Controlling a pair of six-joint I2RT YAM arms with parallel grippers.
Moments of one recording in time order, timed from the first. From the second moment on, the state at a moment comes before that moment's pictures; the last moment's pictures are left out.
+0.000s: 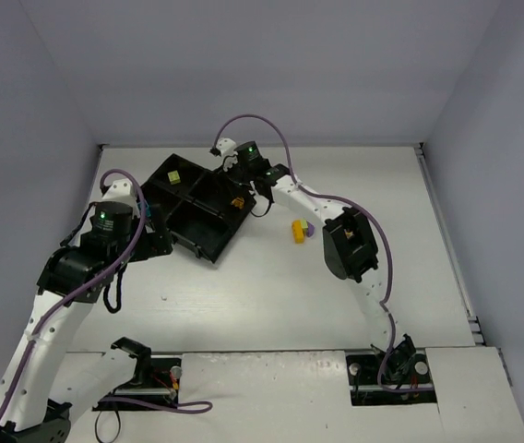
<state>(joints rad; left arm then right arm) -0.36 0.87 1.21 -1.03 -0.24 -0.42 0.64 2.34 2.05 -0.33 -0.23 -0.08</state>
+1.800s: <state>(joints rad) -0.41 1.09 1.23 -0.81 0.07 -0.35 0.23 1.23 0.68 -0.63 0.30 0.84</state>
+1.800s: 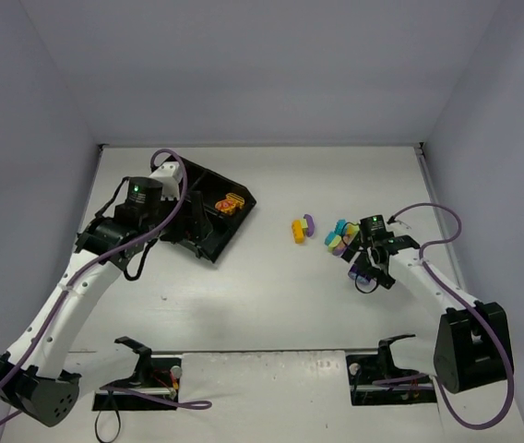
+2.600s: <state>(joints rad) -0.41 1.08 1.21 -0.82 0.10 -0.33 0.26 1.28 0.66 -0.48 0.22 0.71</state>
